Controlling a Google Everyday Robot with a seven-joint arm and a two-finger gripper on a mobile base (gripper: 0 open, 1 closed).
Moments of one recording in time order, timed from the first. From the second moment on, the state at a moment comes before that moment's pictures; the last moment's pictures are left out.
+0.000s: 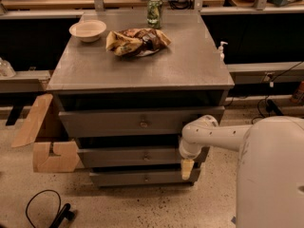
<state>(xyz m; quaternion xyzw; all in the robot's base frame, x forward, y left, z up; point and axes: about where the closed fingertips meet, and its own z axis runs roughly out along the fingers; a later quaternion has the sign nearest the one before) 0.618 -0.154 0.412 -0.71 0.69 -0.03 0.11</state>
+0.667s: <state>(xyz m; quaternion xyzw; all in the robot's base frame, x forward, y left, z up) 0.611 -0.154 0.407 -0.71 0.69 -0.03 0.11</state>
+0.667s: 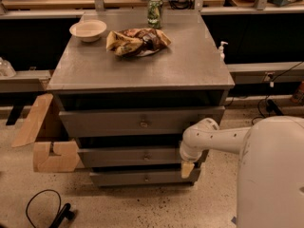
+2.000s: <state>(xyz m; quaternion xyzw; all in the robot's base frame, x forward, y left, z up) 0.583 -0.155 0.422 -0.71 0.69 -0.06 0.10</state>
